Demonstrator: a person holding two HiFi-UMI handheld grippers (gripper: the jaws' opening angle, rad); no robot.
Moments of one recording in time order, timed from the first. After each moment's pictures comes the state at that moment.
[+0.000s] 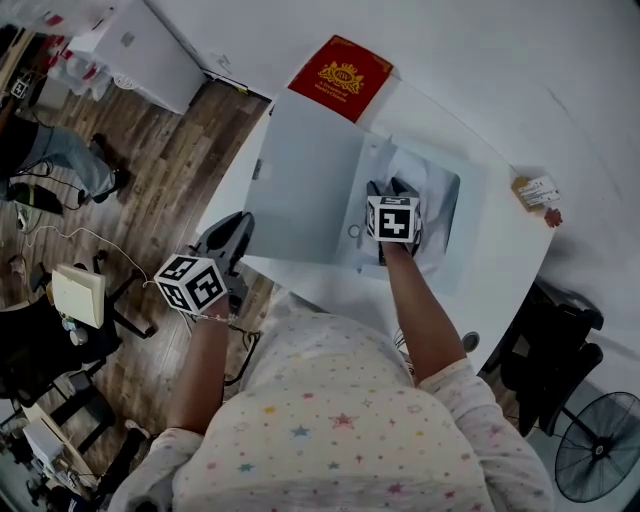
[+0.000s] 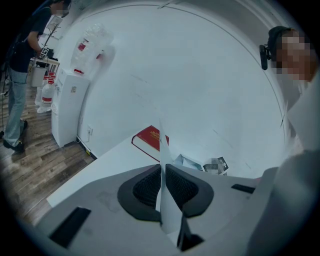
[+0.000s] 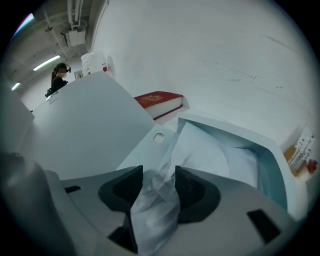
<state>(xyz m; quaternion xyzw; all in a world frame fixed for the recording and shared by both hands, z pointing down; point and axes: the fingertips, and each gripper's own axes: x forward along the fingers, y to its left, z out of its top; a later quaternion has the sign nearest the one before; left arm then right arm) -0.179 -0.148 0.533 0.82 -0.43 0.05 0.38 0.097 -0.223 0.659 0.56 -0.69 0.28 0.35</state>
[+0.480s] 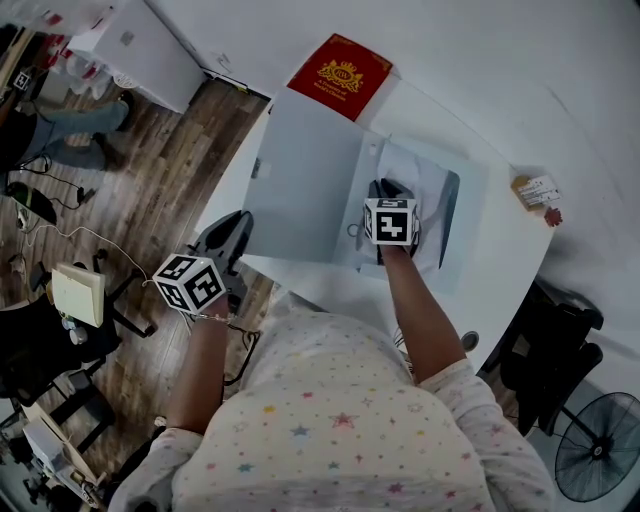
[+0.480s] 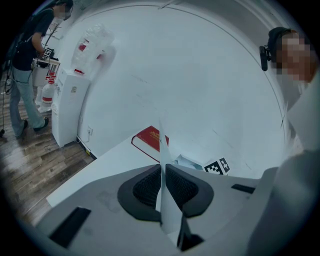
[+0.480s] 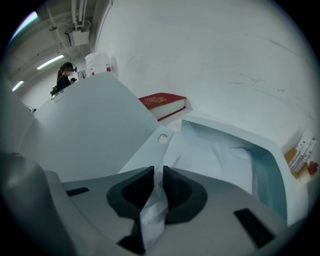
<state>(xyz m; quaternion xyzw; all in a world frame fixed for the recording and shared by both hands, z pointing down) -0.178 -0.148 0.532 0.82 -0.43 0.05 0.38 0.090 -0.219 0.656 0.55 -0.71 0.27 0.35</state>
